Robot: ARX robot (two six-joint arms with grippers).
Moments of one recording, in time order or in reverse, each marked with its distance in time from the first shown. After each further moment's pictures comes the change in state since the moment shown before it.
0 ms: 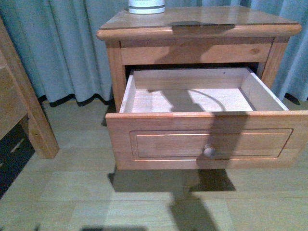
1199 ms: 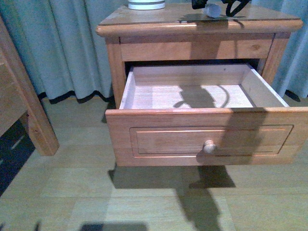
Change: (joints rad) left arm 0.000 0.000 0.000 0.000 0.000 0.000; right arm -0.052 0.410 0.497 -0.156 -0.039 0.101
